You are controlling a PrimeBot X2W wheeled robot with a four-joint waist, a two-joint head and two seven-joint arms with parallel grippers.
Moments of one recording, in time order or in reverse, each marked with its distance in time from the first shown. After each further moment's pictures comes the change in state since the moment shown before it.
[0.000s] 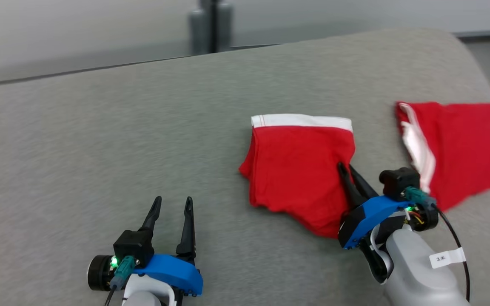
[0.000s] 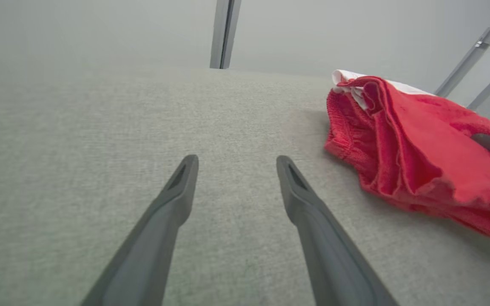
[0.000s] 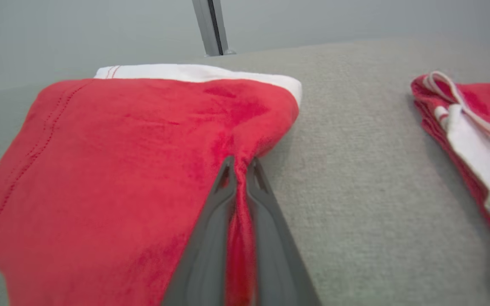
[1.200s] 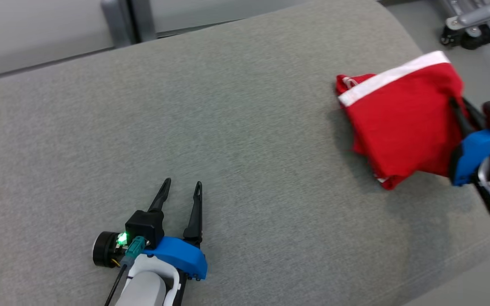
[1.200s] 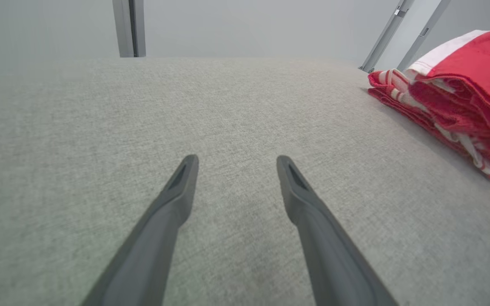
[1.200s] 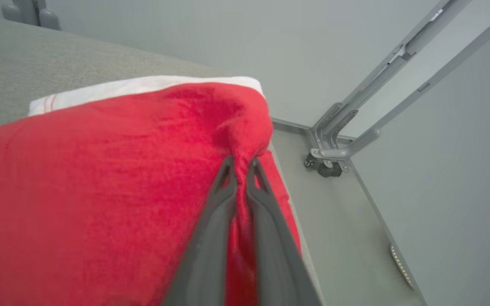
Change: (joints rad) left arm -0.092 -0.001 -0.029 0.067 0.052 -0.039 0.000; right arm -0.261 -0.332 0.042 0.157 -0.149 0.000 0.000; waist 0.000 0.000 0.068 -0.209
